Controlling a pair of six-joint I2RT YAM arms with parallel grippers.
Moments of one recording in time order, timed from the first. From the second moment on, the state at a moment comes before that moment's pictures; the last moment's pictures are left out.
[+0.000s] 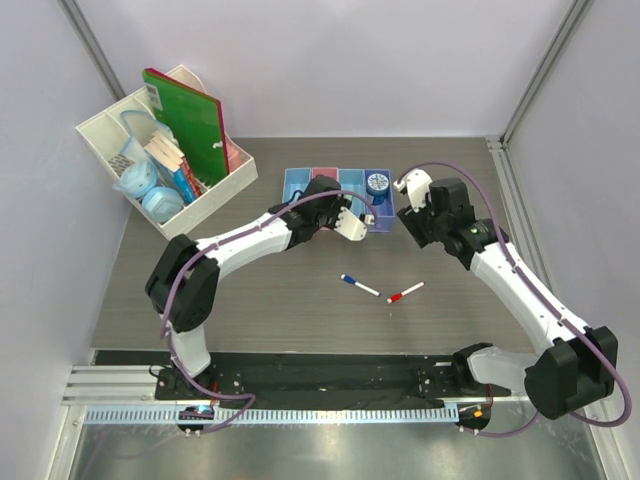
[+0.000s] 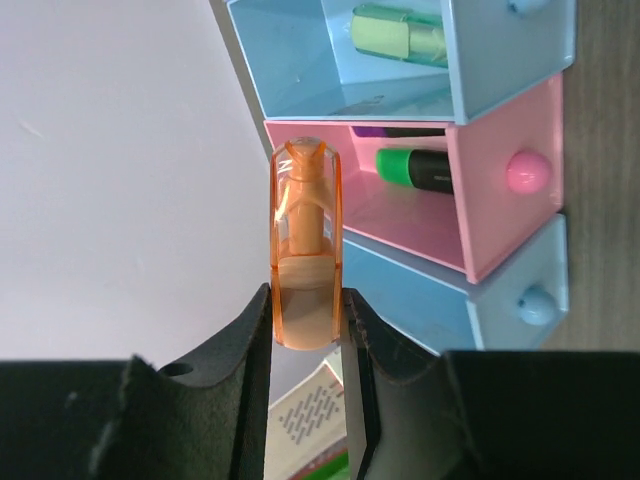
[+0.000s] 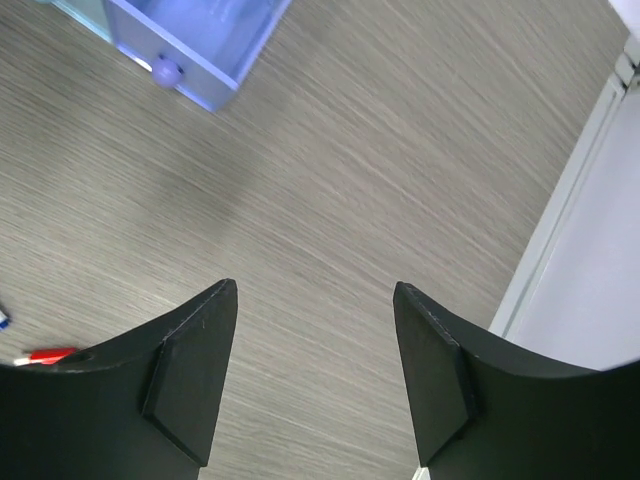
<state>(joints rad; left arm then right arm) -0.75 1.81 1.35 -0.18 -0.23 1.40 0.34 1.19 1.00 -0.51 0.15 -0.42</state>
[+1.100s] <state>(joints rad) -0.61 1.97 1.29 0.20 0.28 1.96 0.21 0.94 0.80 -0.48 0.17 -0.48</state>
